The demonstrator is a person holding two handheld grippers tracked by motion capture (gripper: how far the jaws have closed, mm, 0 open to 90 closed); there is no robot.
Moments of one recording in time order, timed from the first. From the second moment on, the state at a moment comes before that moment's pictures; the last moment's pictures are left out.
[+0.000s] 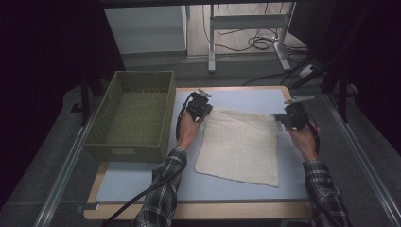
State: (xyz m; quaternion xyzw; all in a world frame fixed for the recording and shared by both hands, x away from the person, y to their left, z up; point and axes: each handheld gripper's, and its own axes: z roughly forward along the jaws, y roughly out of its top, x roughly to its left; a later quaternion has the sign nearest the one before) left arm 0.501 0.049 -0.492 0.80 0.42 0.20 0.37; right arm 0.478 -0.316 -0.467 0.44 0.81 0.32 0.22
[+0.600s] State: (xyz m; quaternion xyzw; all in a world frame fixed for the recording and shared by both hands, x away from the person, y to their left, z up) left arm 0.398 0.062 -0.502 0.81 0.38 0.22 0.40; right arm 0.380 -0.330 -0.474 0.40 0.82 0.36 0.19
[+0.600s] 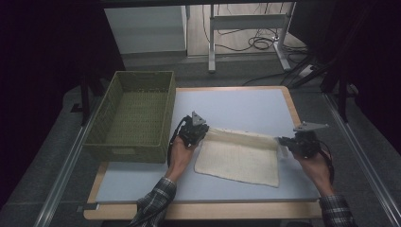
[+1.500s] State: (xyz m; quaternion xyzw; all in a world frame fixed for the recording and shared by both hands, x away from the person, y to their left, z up) left arm 0.309 0.090 -0.527 0.84 0.32 0.16 0.40; right arm 0.276 -0.331 -0.501 0.34 0.85 0.38 0.13
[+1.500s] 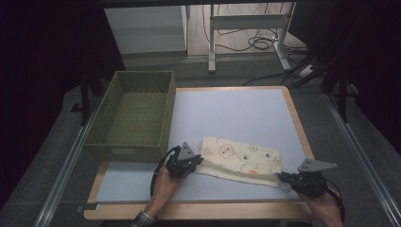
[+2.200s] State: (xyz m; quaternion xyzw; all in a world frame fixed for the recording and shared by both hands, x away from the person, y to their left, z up) left arm 0.305 0.096 -0.527 0.85 0.33 0.08 0.41; right arm 0.260 -0.339 -0.485 0.36 0.84 0.39 0.10
